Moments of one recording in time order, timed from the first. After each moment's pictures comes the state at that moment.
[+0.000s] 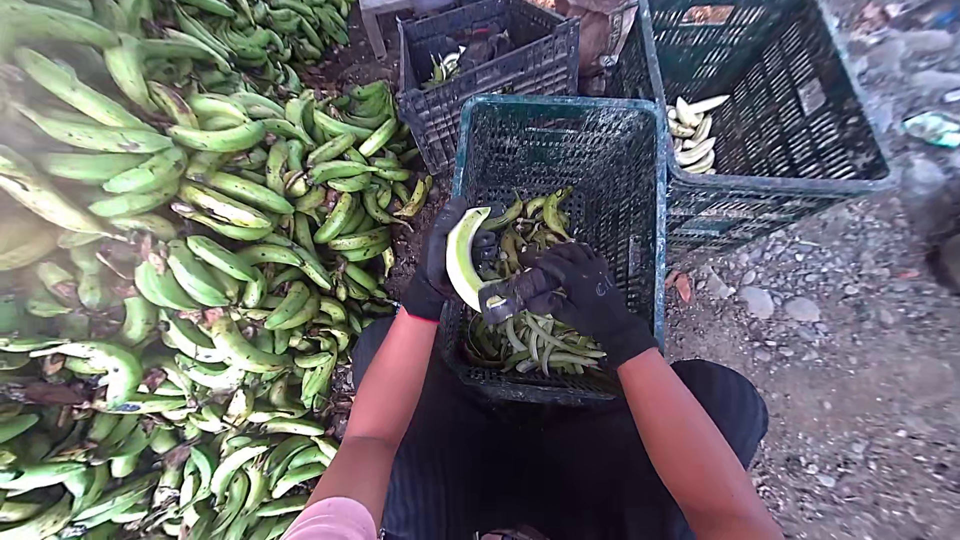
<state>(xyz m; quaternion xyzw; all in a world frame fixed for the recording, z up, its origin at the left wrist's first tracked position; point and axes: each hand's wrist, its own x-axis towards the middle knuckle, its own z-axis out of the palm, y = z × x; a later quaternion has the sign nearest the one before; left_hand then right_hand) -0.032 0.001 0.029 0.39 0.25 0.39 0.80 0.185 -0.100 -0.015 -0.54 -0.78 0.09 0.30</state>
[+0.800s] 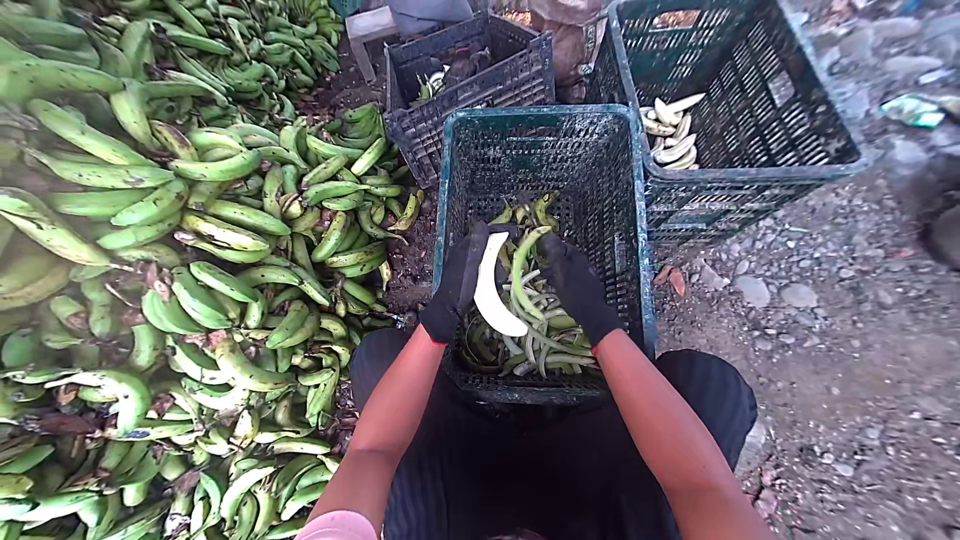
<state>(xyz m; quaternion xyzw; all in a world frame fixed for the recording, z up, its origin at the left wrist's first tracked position) 0.002 -0.026 0.017 0.62 0.36 0.39 0.57 0.184 -0.087 -0.021 -0.74 -0.45 0.35 0.37</state>
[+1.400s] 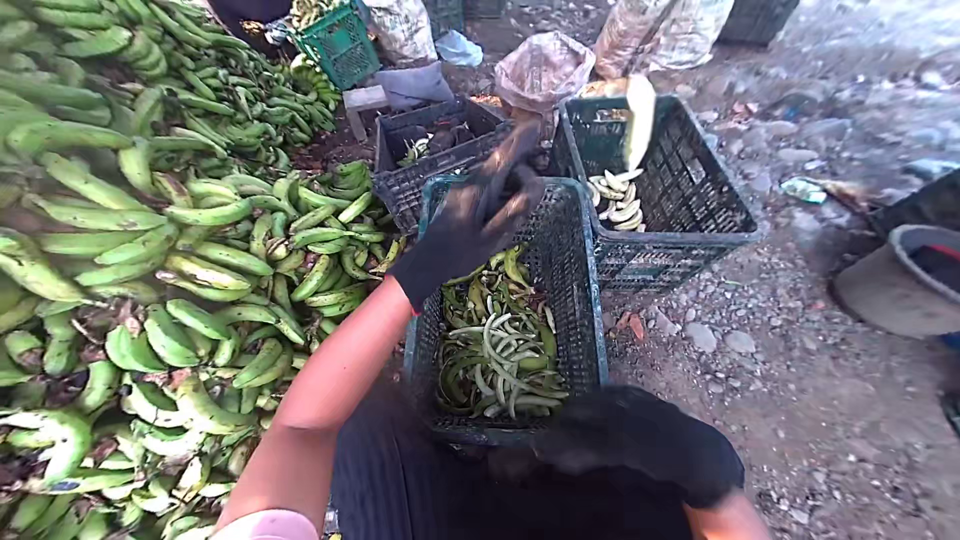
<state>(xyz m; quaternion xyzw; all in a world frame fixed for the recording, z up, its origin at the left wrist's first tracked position) 0.058 0.003 0.162 0.85 0.14 0.38 0.34 0.224 -0.230 0.100 -0.60 -0.69 0.41 -0.01</state>
